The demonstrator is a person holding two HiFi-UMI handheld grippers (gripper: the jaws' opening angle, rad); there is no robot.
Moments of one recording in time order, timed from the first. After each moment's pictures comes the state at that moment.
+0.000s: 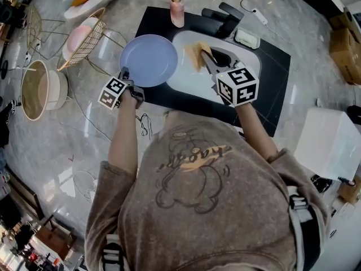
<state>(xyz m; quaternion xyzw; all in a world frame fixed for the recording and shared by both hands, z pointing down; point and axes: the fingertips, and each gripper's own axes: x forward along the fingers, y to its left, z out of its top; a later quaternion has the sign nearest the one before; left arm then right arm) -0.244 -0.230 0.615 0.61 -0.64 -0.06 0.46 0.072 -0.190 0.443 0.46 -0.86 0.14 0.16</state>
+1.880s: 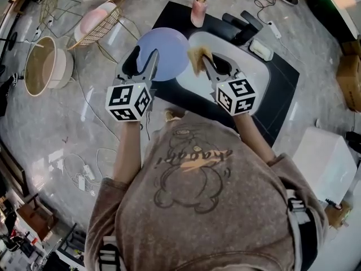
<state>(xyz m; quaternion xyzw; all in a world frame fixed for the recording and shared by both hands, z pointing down) -0.139 -0.191 0.399 0.83 -0.54 0.05 0.12 0.025 -0.184 0.442 0.43 -0.89 0.13 0.13</state>
